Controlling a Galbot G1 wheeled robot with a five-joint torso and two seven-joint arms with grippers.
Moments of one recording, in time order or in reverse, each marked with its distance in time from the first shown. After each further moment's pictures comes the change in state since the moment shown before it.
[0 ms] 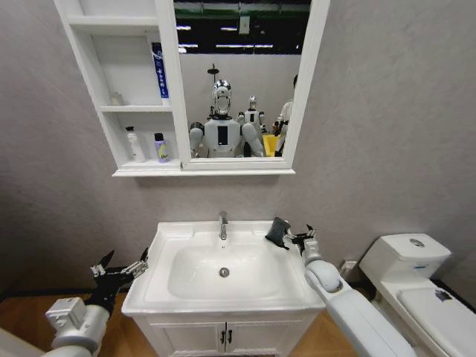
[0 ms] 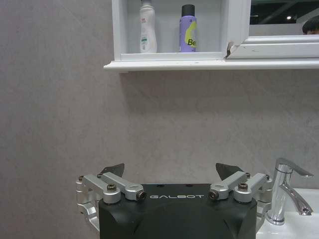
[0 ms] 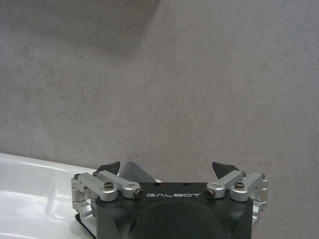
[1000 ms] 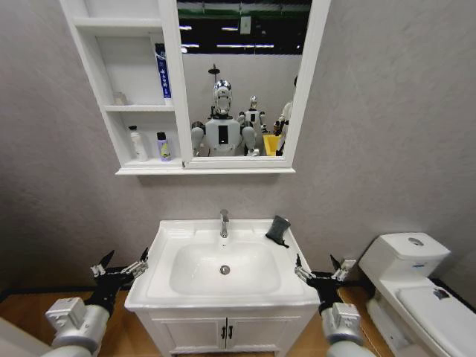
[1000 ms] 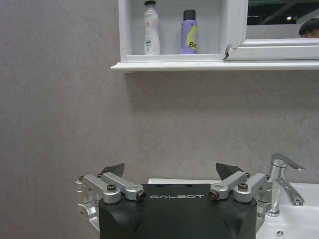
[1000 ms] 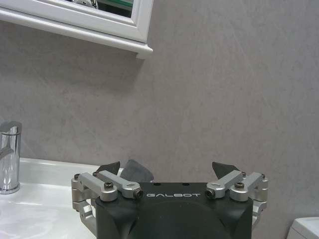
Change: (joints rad) left arm 0.000 0.000 0.000 0.000 0.000 0.000 0.000; right arm -0.606 0.278 0.161 0.488 -0.351 0.082 0.035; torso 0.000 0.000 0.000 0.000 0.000
